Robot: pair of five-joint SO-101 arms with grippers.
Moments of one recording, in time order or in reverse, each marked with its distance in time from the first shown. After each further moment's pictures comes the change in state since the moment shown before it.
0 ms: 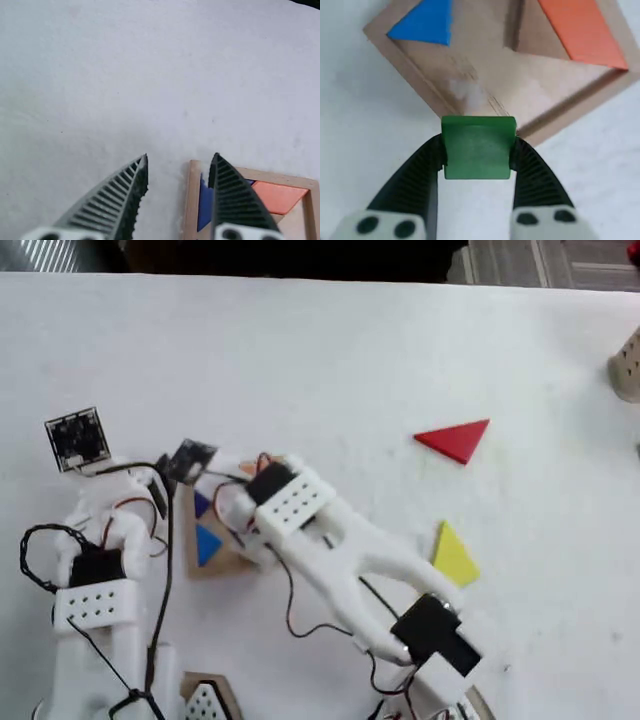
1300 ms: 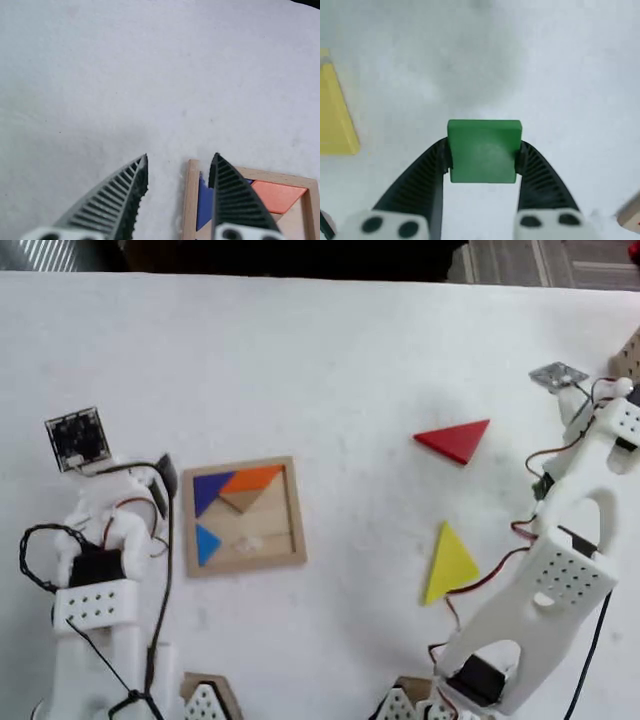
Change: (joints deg) left arm 0.4 0.0 0.0 0.0 0.0; right arm 78.0 36.1 -56.4 28.7 40.8
